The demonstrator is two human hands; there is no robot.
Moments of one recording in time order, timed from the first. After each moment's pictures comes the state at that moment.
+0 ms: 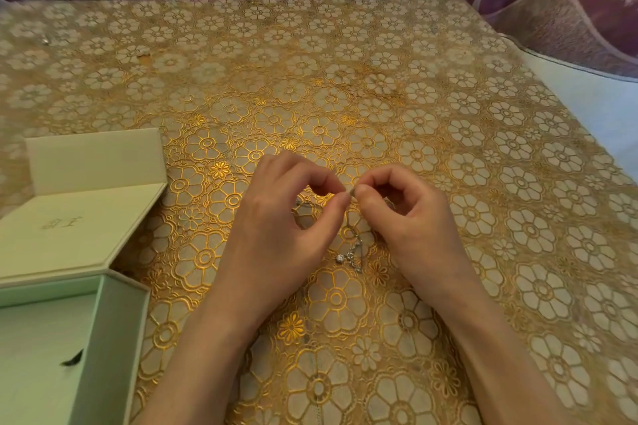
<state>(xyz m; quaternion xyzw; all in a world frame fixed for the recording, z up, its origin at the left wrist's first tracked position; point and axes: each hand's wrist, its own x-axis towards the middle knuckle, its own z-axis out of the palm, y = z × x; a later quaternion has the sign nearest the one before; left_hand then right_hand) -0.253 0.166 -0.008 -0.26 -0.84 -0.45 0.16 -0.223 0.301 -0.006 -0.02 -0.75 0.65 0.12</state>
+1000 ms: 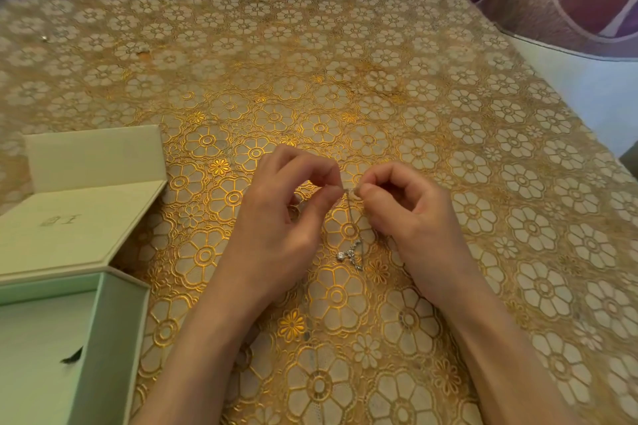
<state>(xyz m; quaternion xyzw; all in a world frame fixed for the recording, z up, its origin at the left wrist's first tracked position) -0.257 0.166 -0.009 -0.27 -0.81 -0.51 0.09 -0.222 0.304 -0.004 -0.02 -0.73 0.67 0.09</state>
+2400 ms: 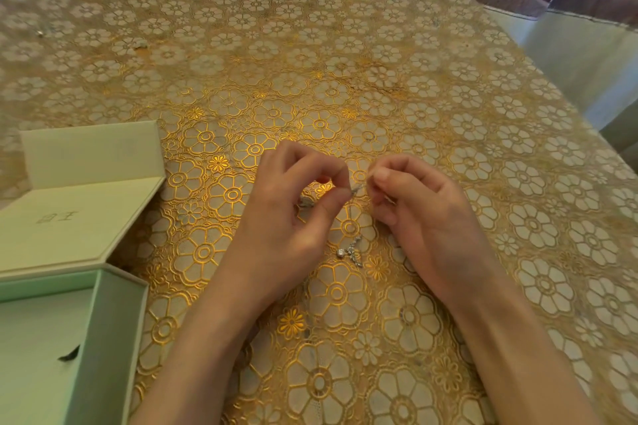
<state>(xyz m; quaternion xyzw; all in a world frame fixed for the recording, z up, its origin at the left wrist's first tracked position) -0.255 0.167 -0.009 -0.28 -0.81 -0.50 0.08 -0.224 0.311 -0.002 -0.06 -0.61 0.79 0.03</state>
